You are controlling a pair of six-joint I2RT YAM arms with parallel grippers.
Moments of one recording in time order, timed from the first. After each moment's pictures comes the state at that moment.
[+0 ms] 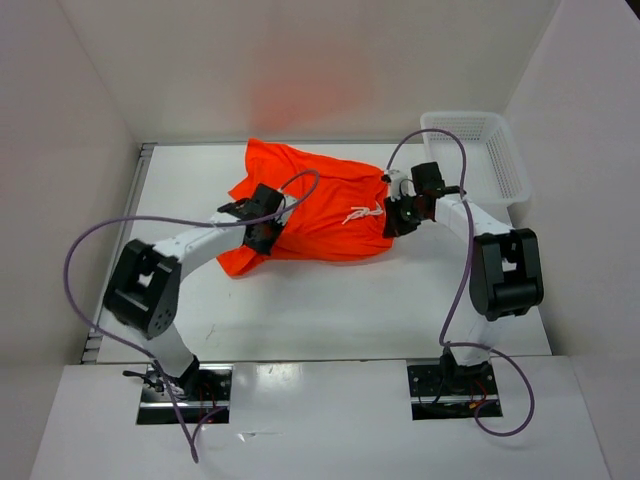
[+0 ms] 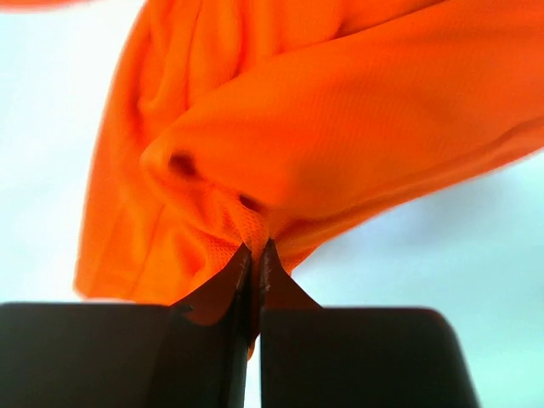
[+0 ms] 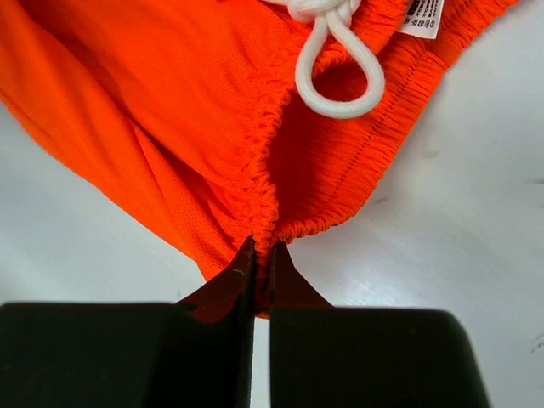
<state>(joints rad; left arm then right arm) -0.48 1.76 1.19 -0.53 -0.15 0.07 0.15 1.75 1.20 -0.49 -0.44 -0.20</state>
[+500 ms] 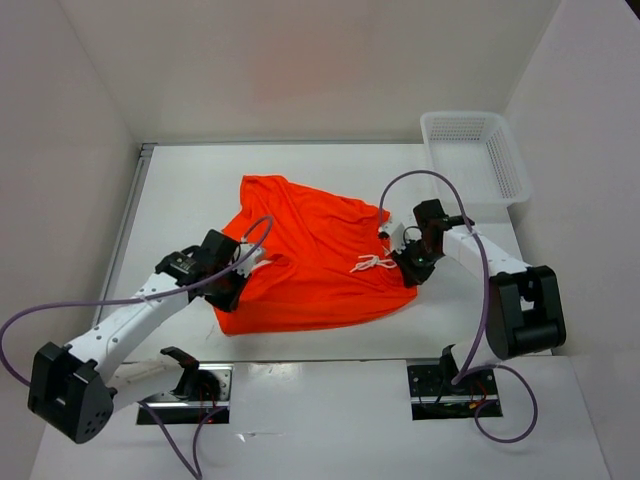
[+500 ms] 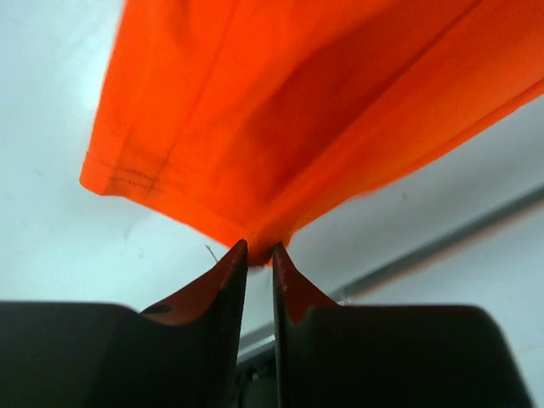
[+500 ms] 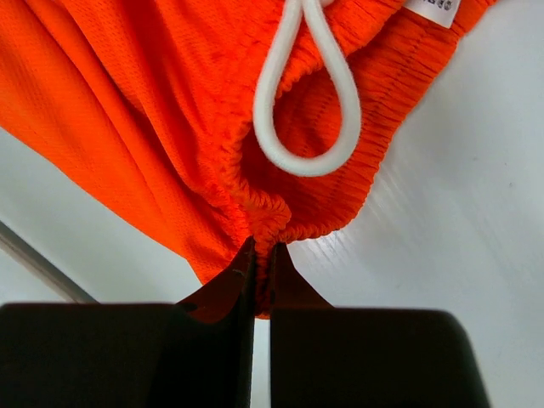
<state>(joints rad) -0.45 1.08 0.77 -0.86 0.06 0.07 0.18 1.47 0.90 -0.80 -0.35 -0.64</state>
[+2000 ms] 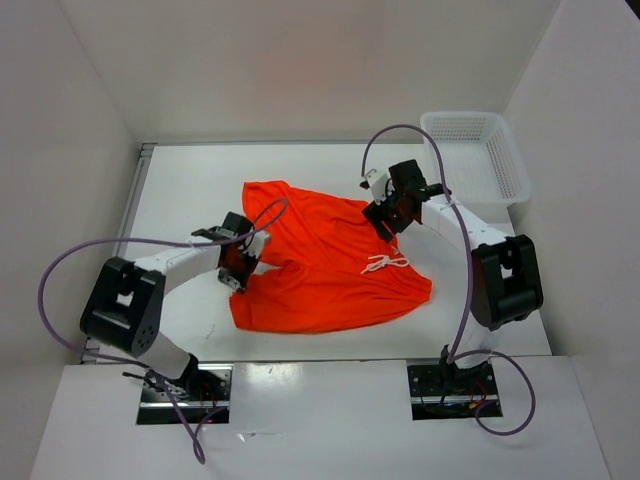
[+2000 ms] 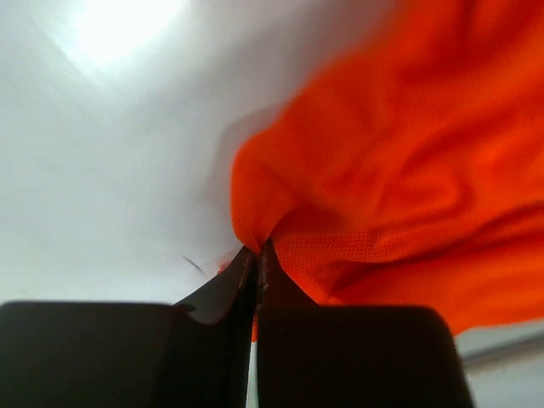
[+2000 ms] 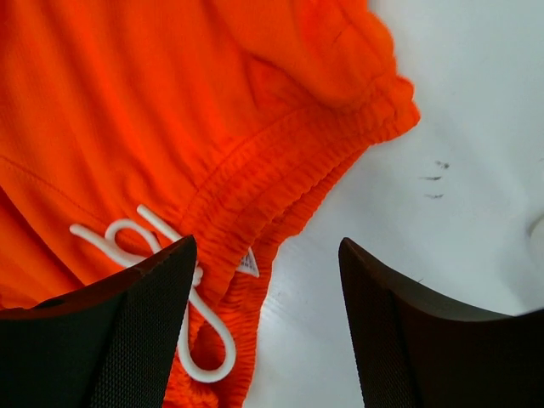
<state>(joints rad) -0.35 1.50 0.78 -0.61 0.09 0.07 0.29 1.66 1.20 -0.57 -0.12 -0.46</state>
